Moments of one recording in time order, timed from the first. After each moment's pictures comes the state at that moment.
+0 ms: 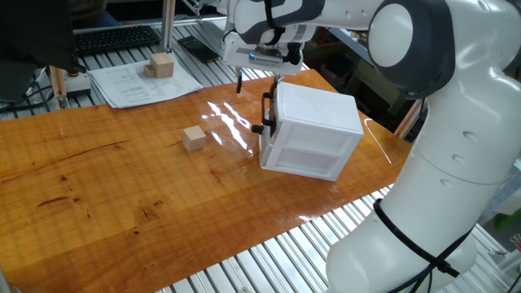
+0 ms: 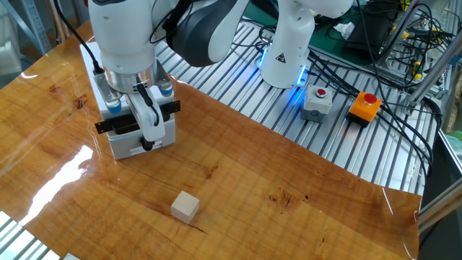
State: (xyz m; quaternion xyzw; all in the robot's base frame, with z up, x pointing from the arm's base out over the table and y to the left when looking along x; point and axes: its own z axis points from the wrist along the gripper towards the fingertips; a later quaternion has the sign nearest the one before) arm 0.571 -0.127 0.242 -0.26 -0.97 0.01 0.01
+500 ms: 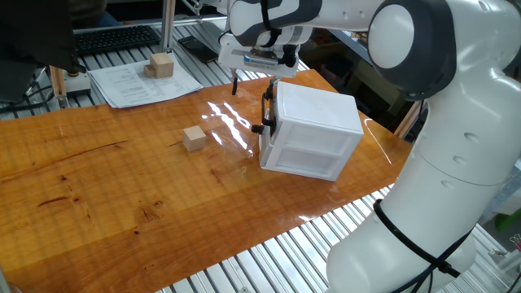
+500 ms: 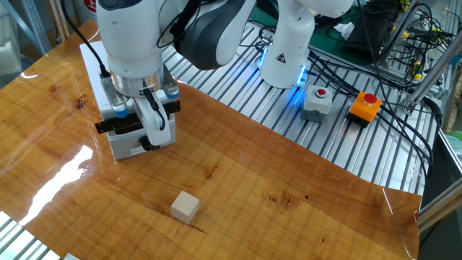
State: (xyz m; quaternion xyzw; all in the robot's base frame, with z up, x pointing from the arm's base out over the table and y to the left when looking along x) arm 0.570 -0.114 0.238 -0.26 -0.96 0.01 0.01
